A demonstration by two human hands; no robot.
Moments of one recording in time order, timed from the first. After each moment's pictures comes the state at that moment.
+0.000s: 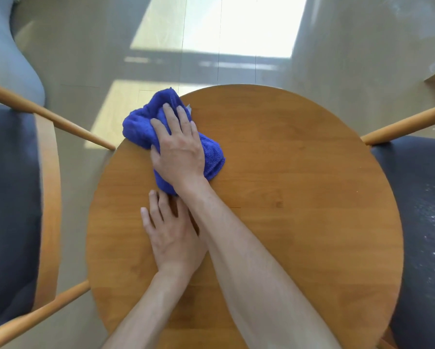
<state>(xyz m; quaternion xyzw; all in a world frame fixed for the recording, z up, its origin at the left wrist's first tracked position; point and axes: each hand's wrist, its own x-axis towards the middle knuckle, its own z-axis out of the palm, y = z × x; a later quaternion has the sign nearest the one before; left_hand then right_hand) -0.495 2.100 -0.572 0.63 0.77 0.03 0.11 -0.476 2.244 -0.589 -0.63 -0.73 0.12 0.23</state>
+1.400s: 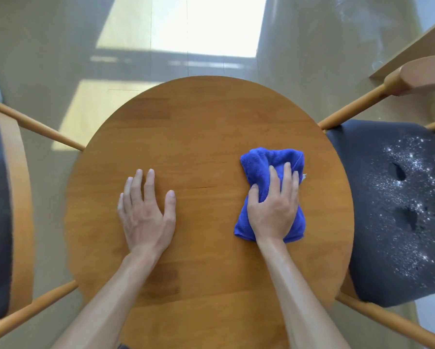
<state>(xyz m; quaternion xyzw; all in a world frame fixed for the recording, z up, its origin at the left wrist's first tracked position) -0.517 2.094 -0.561 0.61 0.75 0.12 0.20 -0.302 2.081 -0.585 -0.84 -0.50 -0.02 0.21</state>
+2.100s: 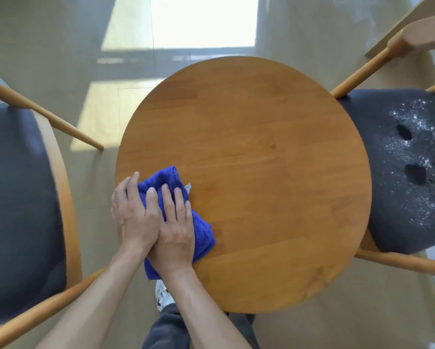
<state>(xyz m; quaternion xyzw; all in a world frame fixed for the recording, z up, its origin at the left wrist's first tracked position) -0.624 2.052 -0.544 0.55 0.75 0.22 0.30 -0.577 2.001 -0.578 -0.75 -0.62 0.09 0.22</state>
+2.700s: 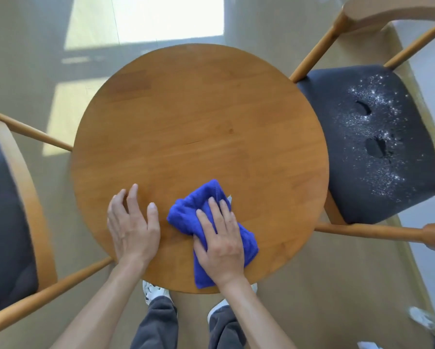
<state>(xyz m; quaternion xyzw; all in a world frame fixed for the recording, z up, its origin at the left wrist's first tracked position) -0.568 1.995 -0.550 0.63 0.73 0.14 0.24 -0.423 1.903 -0.576 -0.75 -0.63 0.07 0.19</state>
